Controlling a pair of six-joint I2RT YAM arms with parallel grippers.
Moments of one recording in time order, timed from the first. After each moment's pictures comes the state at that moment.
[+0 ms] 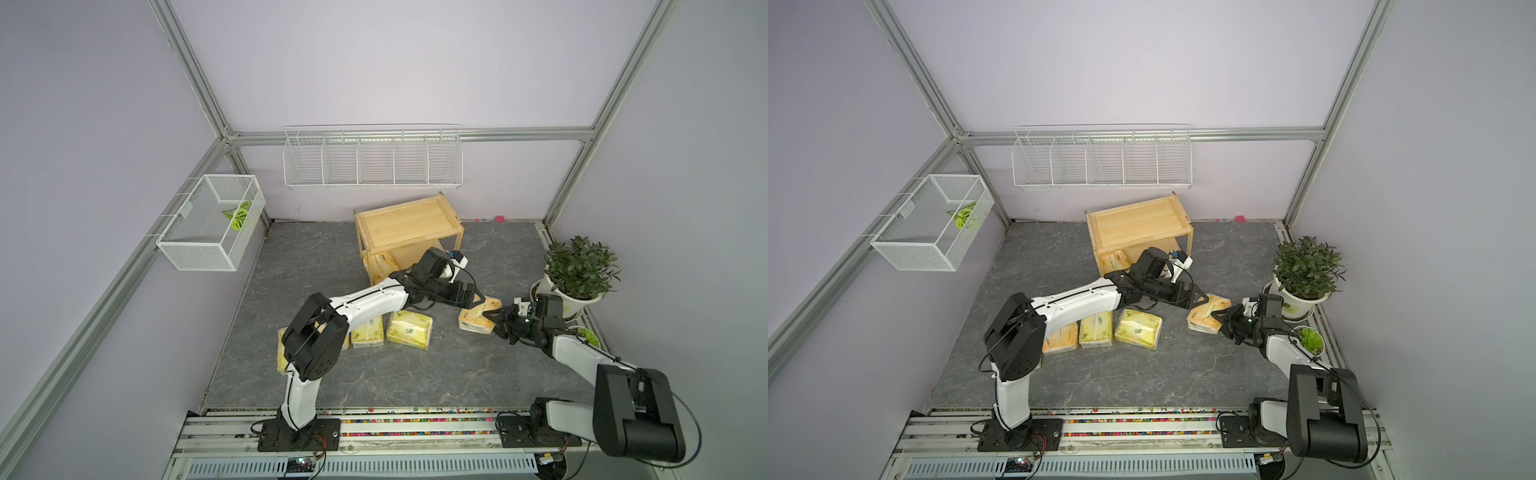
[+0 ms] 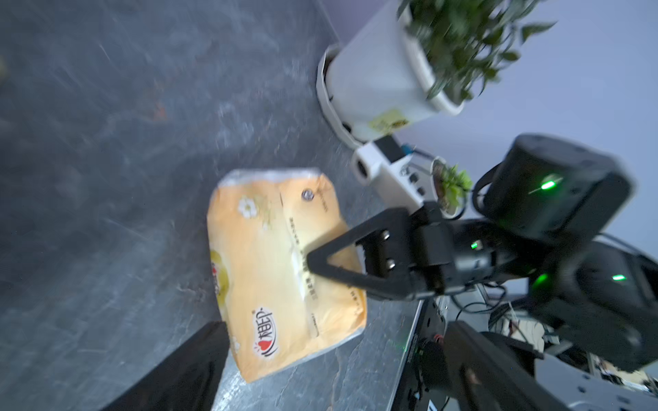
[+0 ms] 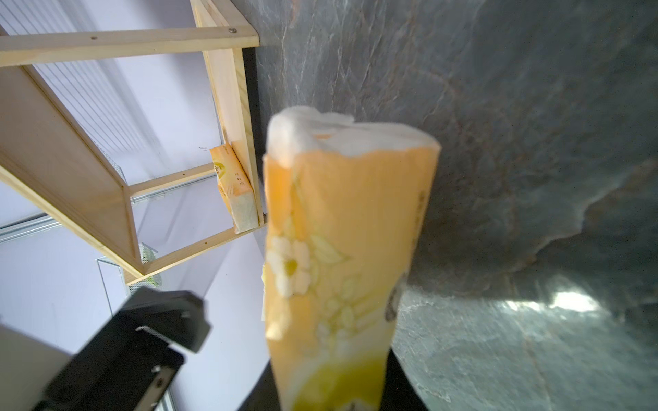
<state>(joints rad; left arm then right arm) -0.89 1.91 1.52 -0.20 0.50 -0.53 -0.10 1.27 0.42 0.00 -0.78 1.02</state>
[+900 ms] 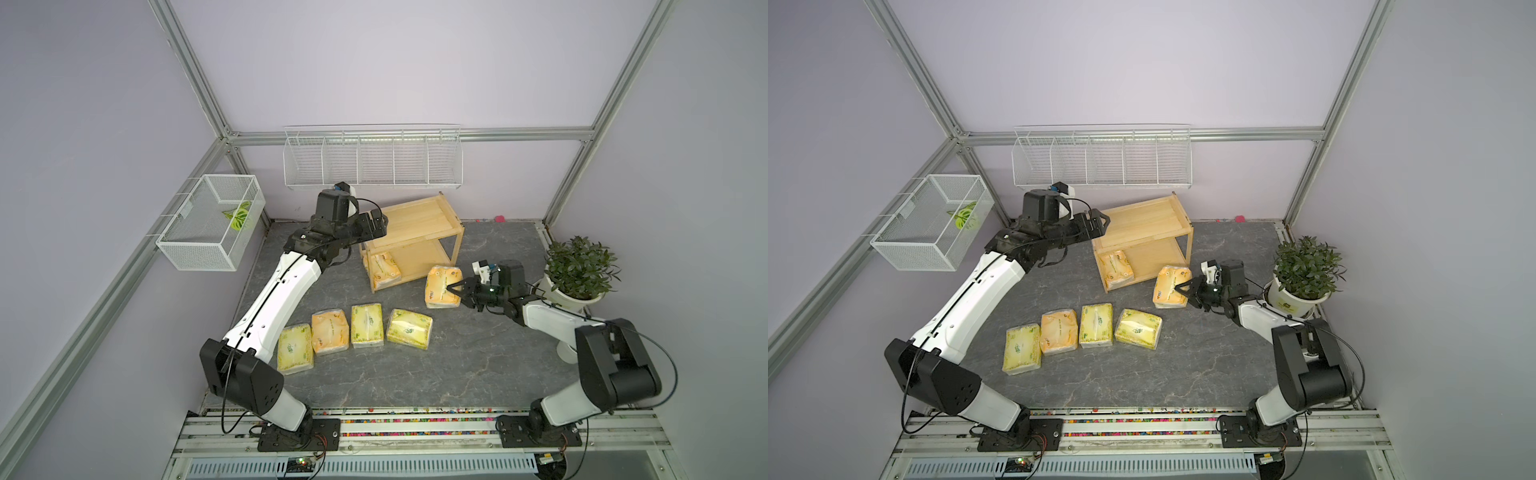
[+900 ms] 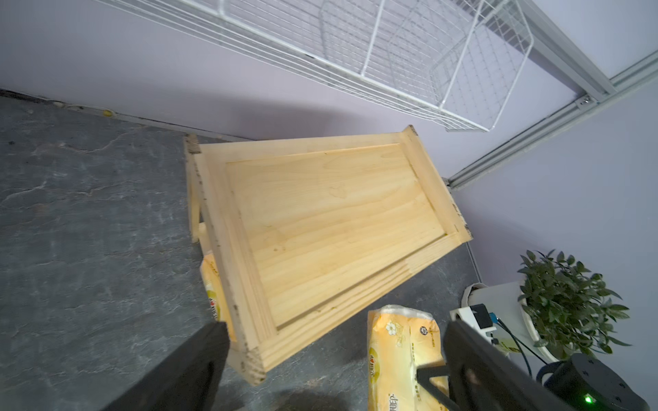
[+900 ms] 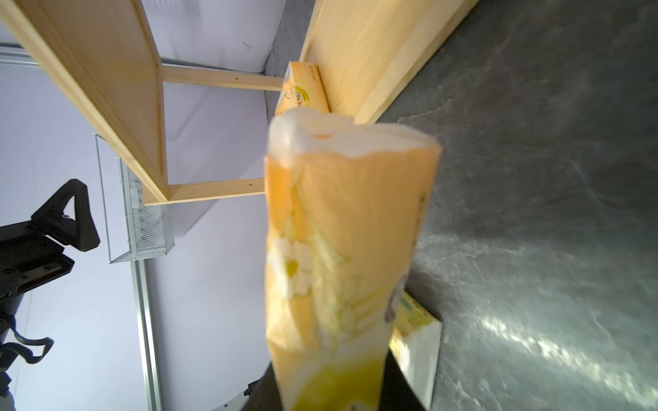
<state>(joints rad) -0.41 1.56 1.64 -0.61 0.13 -0.50 0.22 1.59 0.78 0.18 -0.79 0.98</state>
